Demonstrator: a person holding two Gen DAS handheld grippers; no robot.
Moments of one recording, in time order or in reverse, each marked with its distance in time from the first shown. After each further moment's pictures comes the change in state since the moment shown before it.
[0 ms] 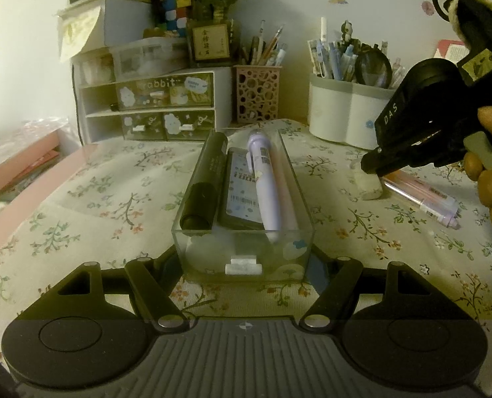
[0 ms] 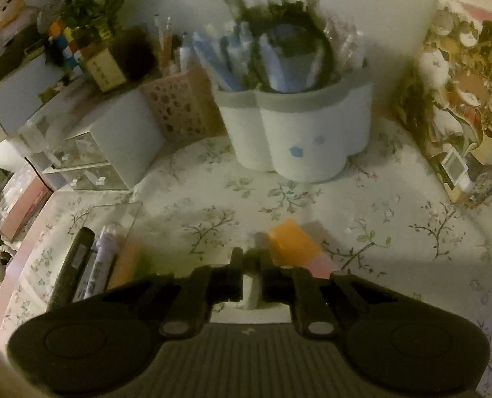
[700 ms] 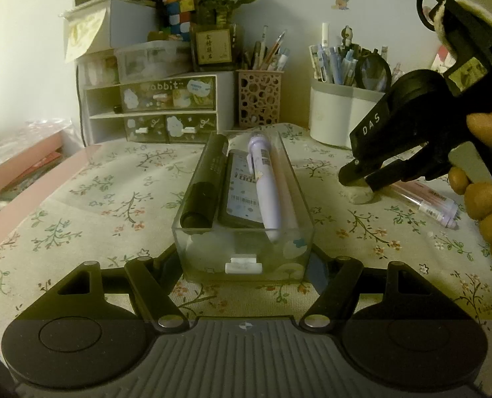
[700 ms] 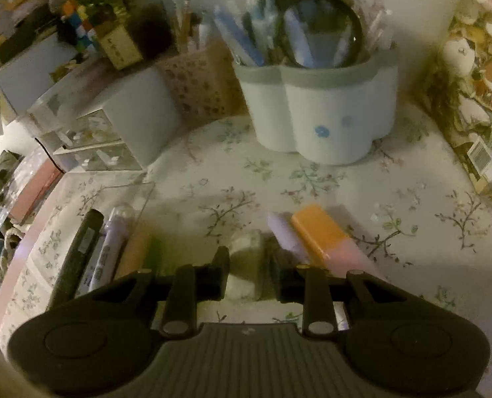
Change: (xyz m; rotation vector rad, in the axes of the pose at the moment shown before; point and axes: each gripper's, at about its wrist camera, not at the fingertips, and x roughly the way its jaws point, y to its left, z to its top) left arm -0.002 0.000 -0.005 -0.005 -0.025 0.003; right arm 0.013 0.006 -0.006 -0.037 0.048 0.048
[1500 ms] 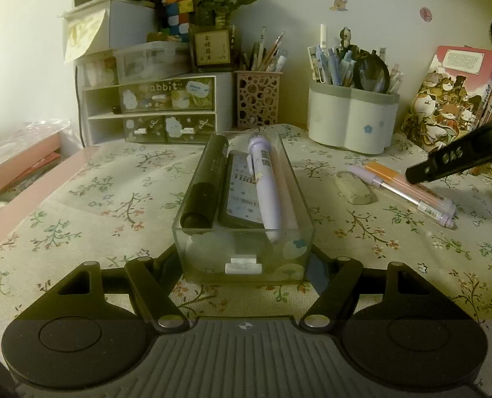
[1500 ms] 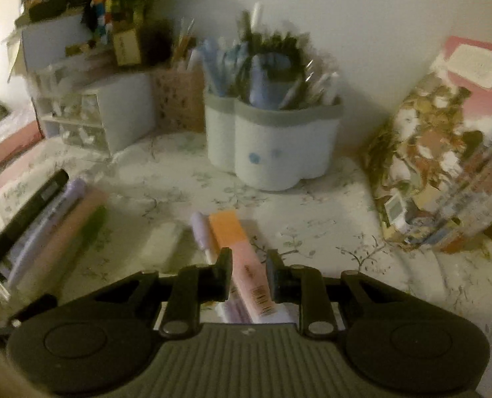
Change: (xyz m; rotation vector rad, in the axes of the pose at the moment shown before) left arm 0.000 -0.001 0.001 0.000 -0.002 -0.005; right arm -0.040 -0.030 -0.019 -0.267 -0.106 -0.146
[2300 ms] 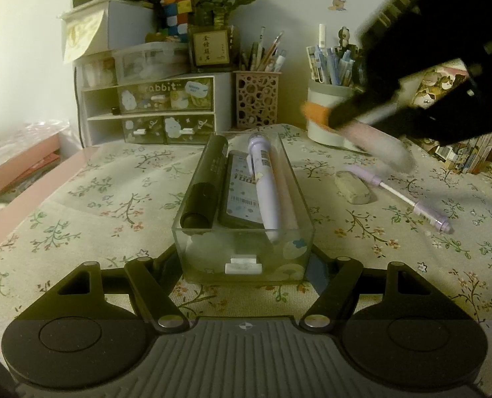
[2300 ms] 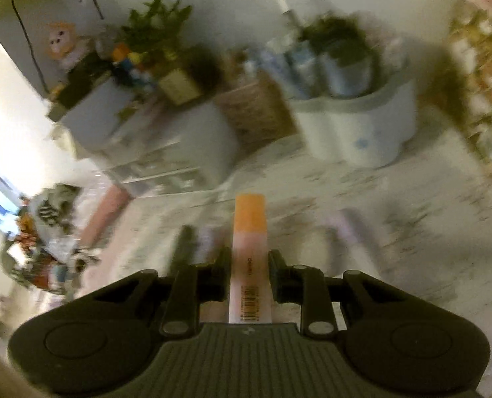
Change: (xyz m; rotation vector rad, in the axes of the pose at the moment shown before) left arm 0.000 0.000 0.000 0.003 -0.001 -0.001; right arm -0.027 0.042 0.033 0.419 0.061 0.365
